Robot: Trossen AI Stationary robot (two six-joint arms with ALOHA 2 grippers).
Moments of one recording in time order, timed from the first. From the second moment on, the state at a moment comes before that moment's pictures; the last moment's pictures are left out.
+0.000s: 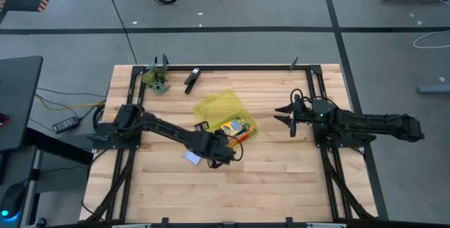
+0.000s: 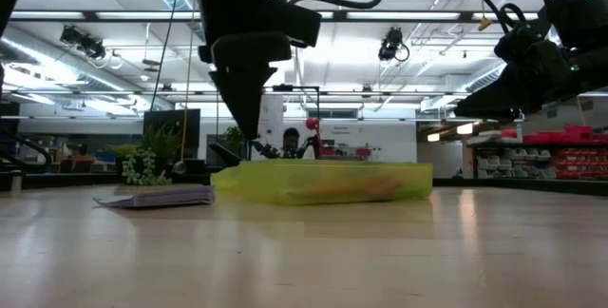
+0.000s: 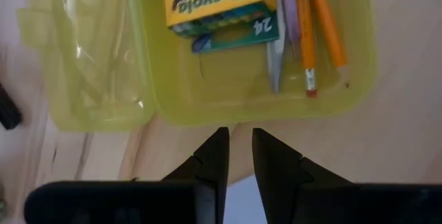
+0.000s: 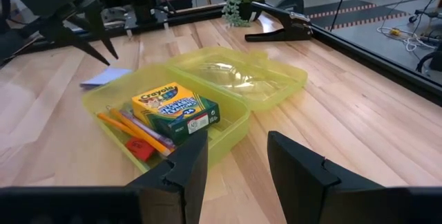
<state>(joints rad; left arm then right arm) -0.29 2.02 1.58 -1.07 -0.43 -0.62 -0.25 0.34 0.01 0.09 0.00 0.10</state>
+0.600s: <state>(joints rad) -0.35 2.00 1.41 -1.08 -0.35 -0.75 -0.25 0.34 0.01 0.09 0.00 0.10</state>
